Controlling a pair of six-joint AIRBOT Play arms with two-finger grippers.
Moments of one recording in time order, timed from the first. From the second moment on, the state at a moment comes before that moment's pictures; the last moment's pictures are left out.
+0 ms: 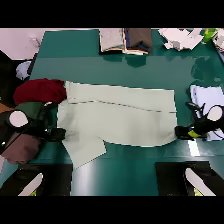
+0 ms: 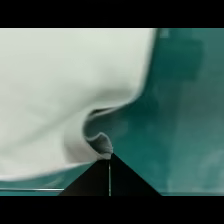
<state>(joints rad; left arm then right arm) -0.12 -0.76 0.56 1.23 -1.30 -1.55 -0.14 -0.84 0.57 -1.49 1.39 1.59</state>
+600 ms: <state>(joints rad) -0.12 -0.65 0.64 1.14 -1.49 -1.57 -0.23 -0.67 0.69 -1.54 1.55 1.57</state>
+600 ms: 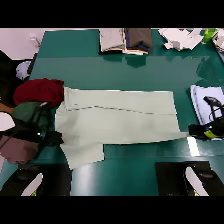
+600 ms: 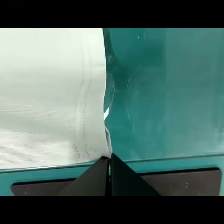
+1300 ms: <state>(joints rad) -0.12 -1.19 1.19 1.25 -1.18 -1.49 -0.23 -1.17 1.21 -1.51 1.39 1.56</state>
